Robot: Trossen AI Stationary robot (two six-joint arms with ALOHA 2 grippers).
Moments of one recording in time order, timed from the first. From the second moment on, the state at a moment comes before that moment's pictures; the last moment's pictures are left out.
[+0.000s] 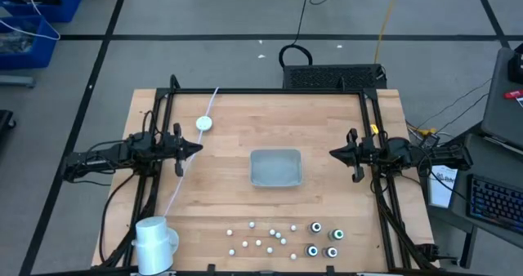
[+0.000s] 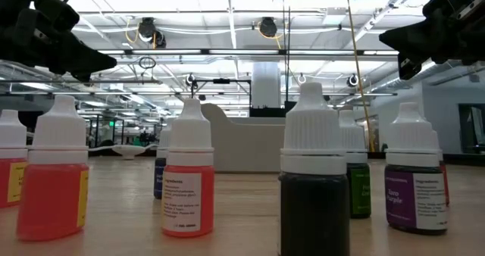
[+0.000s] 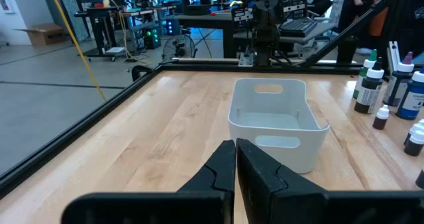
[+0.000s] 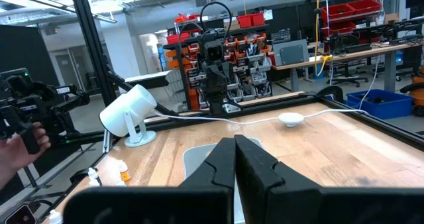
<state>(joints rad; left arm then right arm) 0.12 0.01 0.08 -0.17 -0.03 0.02 0.07 0.01 0.02 0.10 0.10 0.18</state>
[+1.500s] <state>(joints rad) 0.12 0.01 0.08 -0.16 -0.21 -0.06 0.15 0.23 0.48 -0.44 0.07 -0.08</state>
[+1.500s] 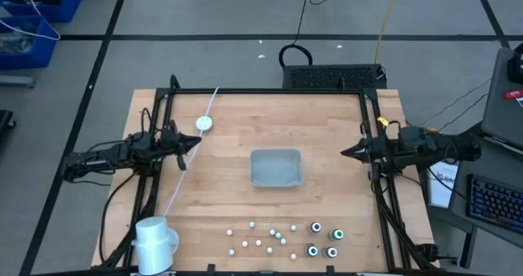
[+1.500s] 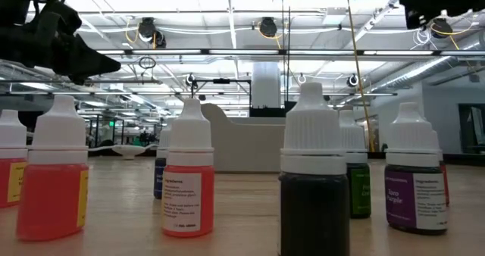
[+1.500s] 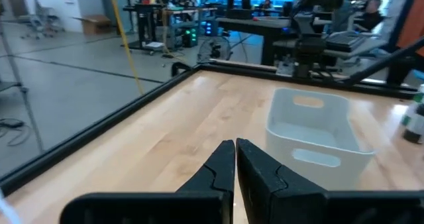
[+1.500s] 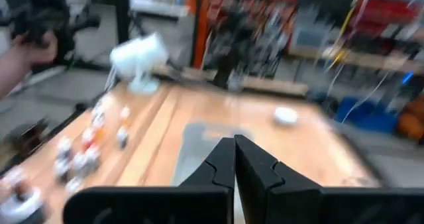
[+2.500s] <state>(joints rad) 0.12 0.01 0.08 -0.19 -0.14 -0.14 0.87 0.65 0.55 -0.46 0.40 0.28</state>
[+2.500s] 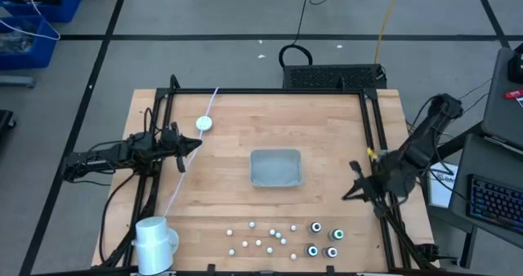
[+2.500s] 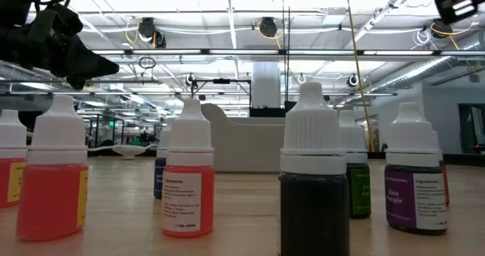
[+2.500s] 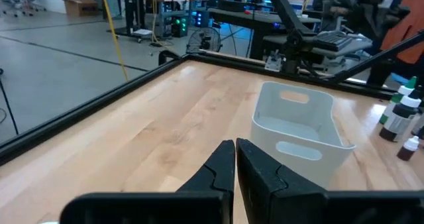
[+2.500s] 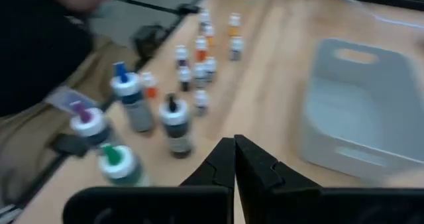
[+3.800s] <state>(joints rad) 0.12 0.01 0.08 -0.19 -0.16 -0.12 1.05 0.72 0.02 0.53 0.39 0.17</state>
